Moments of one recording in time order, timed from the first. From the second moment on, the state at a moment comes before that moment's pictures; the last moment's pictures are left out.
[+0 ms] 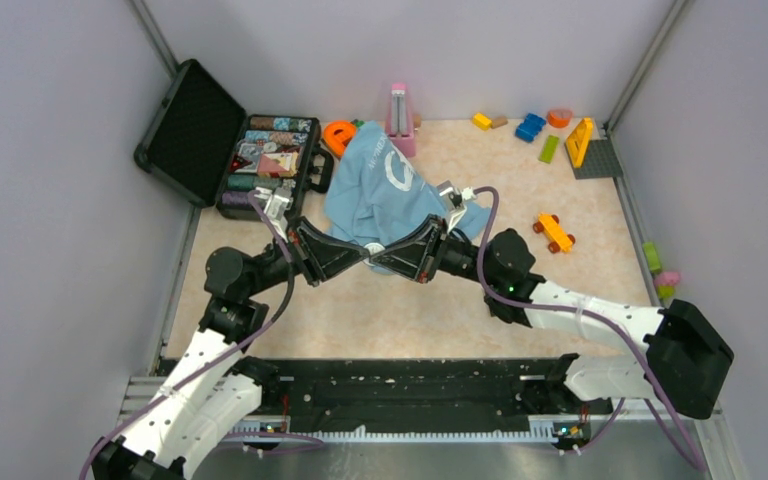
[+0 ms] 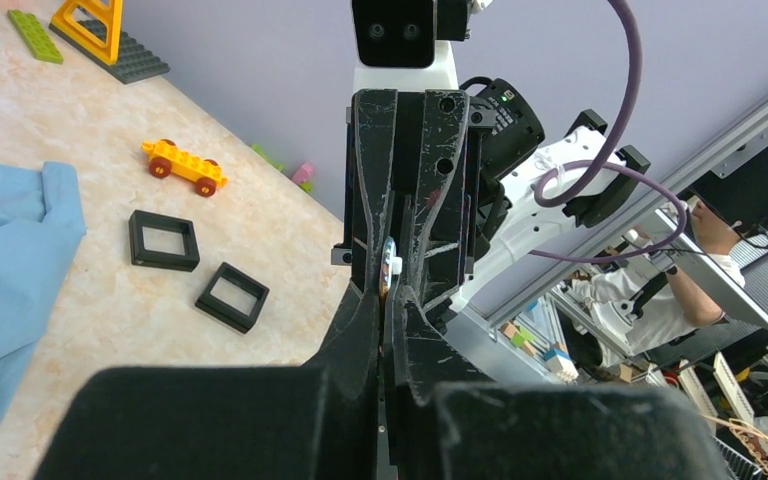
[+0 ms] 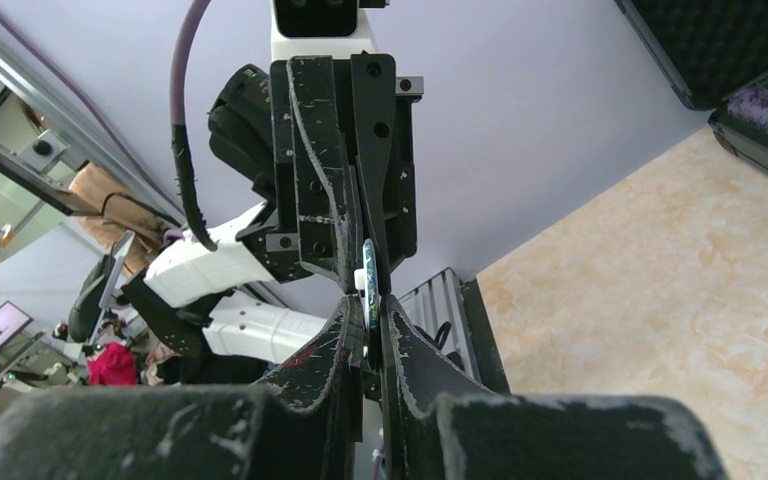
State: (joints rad) left arm -0.39 0.68 0.57 0.46 0.81 -0.94; right arm 0.90 1.22 0.67 0.89 -0.44 0.85
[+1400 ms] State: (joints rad) left arm -0.39 0.63 0.55 0.36 0.76 -0.88; right arm 0.91 1.19 0.63 0.84 -0.29 0.85
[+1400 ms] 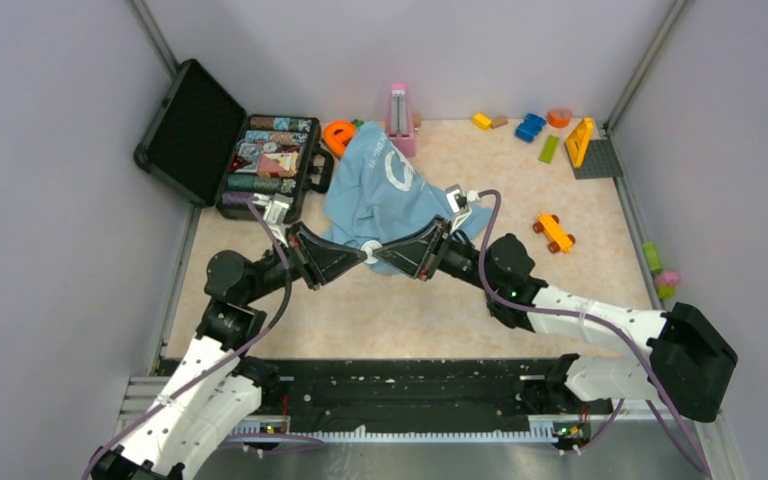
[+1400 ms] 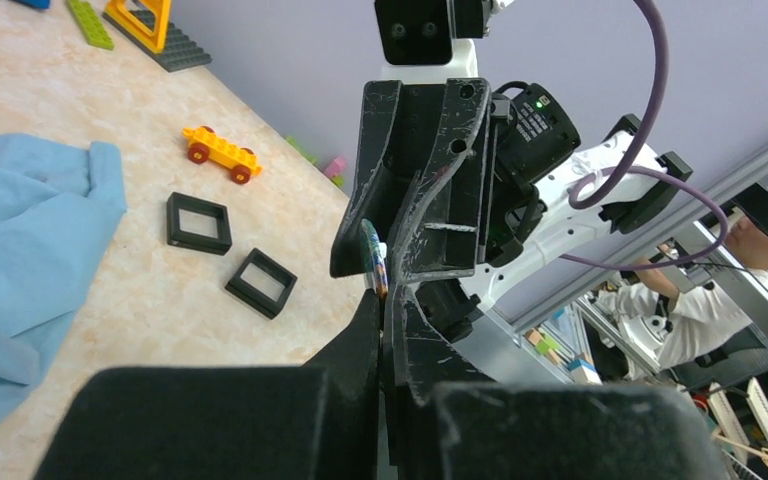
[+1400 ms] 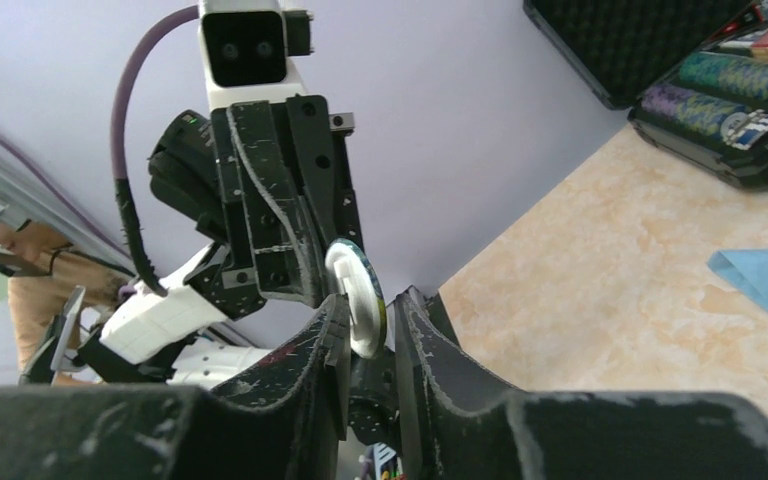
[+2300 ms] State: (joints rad) left arm -0.43 0.50 0.57 0.11 0.69 0.07; right arm 0.89 1.09 0.91 -0.01 0.00 1.31
